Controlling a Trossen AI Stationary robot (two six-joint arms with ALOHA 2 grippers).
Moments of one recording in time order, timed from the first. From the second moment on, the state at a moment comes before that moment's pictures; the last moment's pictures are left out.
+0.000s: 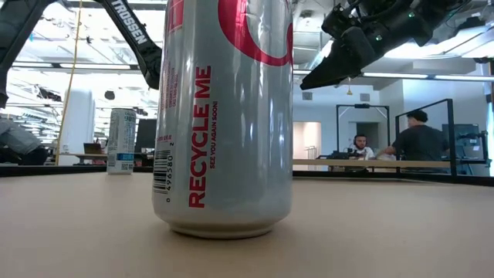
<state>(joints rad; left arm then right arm) 0.53 1.85 0.97 0.67 0.13 0.16 -0.16 1.18 0.69 0.03 0.05 -0.17</state>
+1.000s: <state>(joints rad) 0.59 1.49 0.97 0.18 0.08 0.29 -0.20 1.18 0.69 0.05 0.05 -0.20</state>
